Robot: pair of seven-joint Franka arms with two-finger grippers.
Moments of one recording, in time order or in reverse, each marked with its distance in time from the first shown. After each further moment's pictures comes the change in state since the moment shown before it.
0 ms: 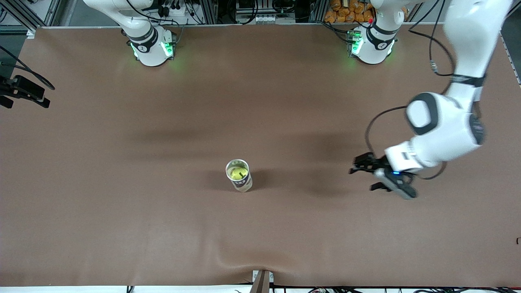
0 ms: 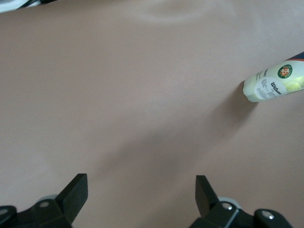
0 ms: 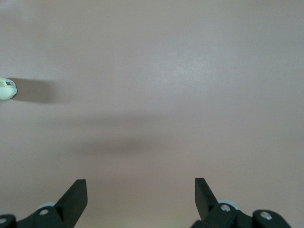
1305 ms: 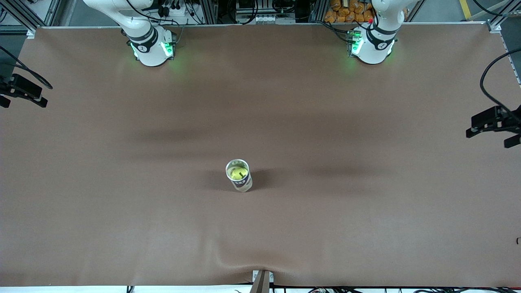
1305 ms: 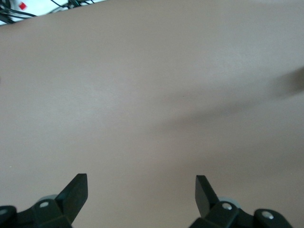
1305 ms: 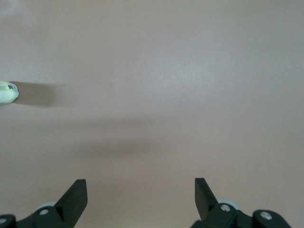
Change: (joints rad) left arm 0.156 -0.187 0.003 0.476 0.422 -0.724 -0.359; right arm 0.000 -0.001 0.000 0.021 0.000 0.000 0.002
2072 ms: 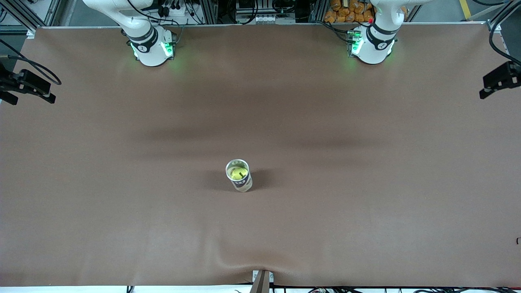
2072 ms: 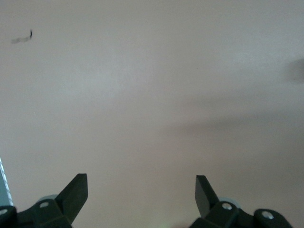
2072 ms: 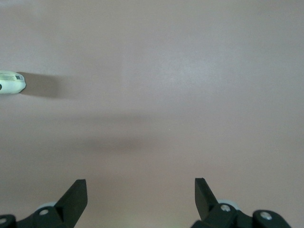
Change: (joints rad) left arm -0.381 -0.226 0.424 -0.137 -0.001 -0.130 -0.123; right arm 0.033 0.004 0.001 0.011 -0.001 -0.031 0.007
